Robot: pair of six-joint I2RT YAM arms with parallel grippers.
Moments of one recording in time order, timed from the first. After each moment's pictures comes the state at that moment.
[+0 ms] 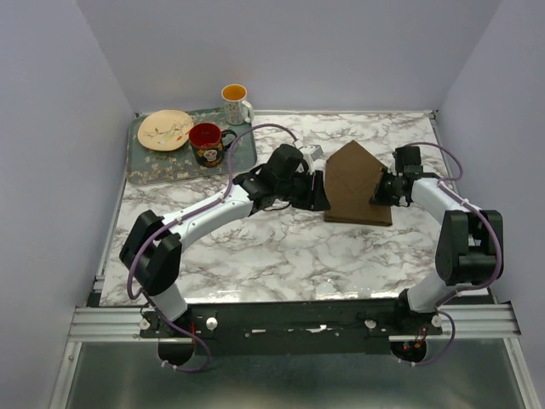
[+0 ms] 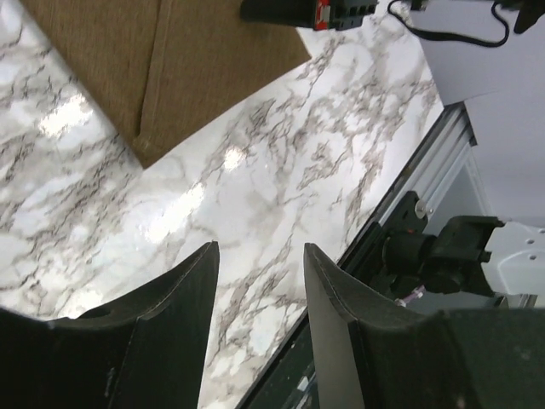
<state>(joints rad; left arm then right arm) -0.80 1.68 1.34 -0.24 0.35 -0.57 0.01 1.59 0.99 -0.40 -0.15 0.35</state>
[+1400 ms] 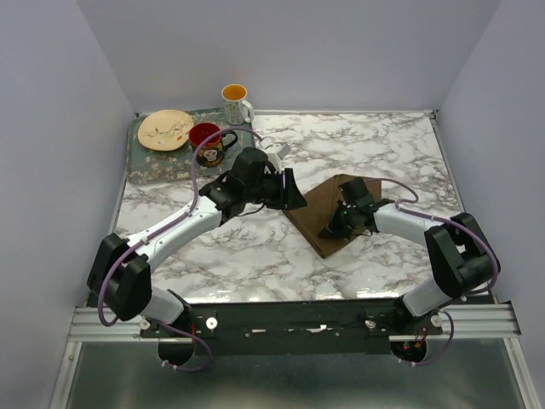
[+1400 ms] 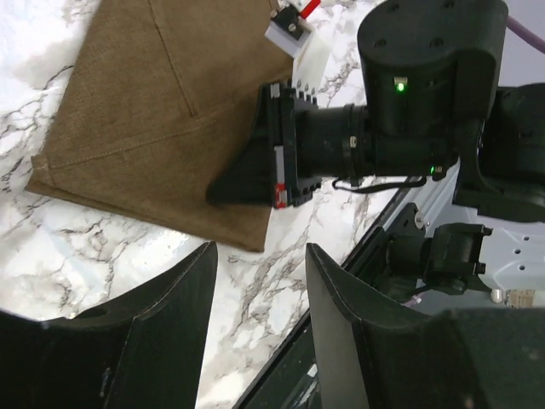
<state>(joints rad) -0.69 1.43 1.10 -0.18 0.37 -0.59 0.43 1.55 0.75 -0.26 -0.21 0.94</state>
